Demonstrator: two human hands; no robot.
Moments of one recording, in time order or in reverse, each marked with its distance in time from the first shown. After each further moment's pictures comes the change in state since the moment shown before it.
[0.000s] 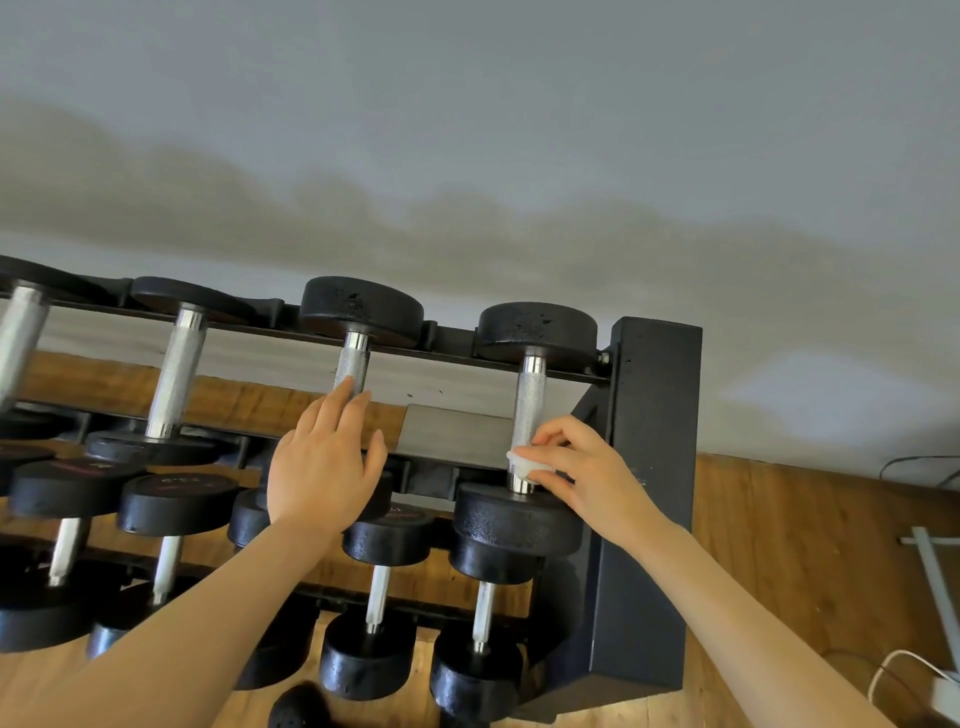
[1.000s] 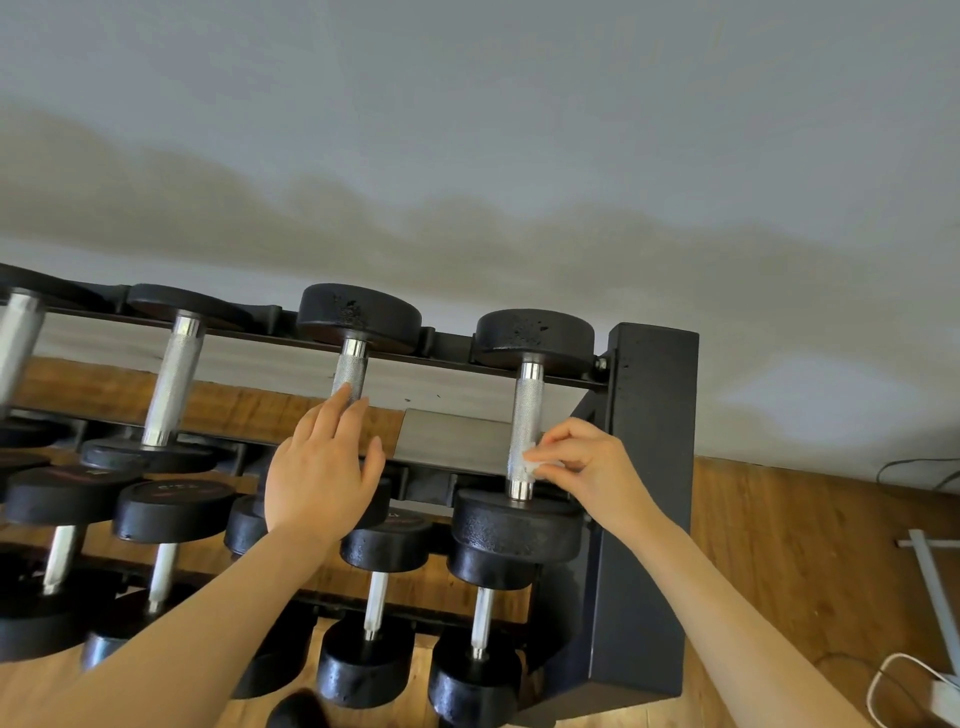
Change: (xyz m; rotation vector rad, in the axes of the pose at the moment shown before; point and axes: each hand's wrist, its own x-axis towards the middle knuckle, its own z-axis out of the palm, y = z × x) left_hand 0.000 0.001 0.000 -0.003 0.001 -0.002; right_hand 0.006 0.011 0.002 0.295 0.125 0.113
